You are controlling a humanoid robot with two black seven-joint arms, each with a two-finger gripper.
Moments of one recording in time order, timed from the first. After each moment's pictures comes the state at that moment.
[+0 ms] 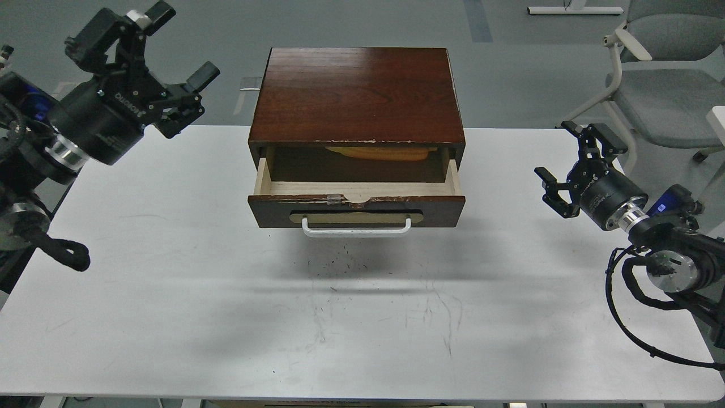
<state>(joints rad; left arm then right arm) -0.51 0.73 -1.02 -1.48 0.71 -0.49 -0.46 0.72 -0.65 0.24 0.95 0.04 0.29 0.49</state>
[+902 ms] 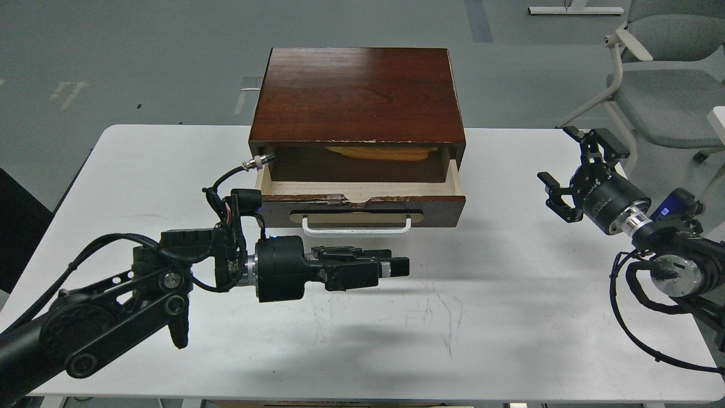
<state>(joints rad) -0.49 0.46 -0.69 -1.59 1.56 -0.49 -0.43 0.70 -0.66 0.24 0.94 0.02 0.29 0.49</state>
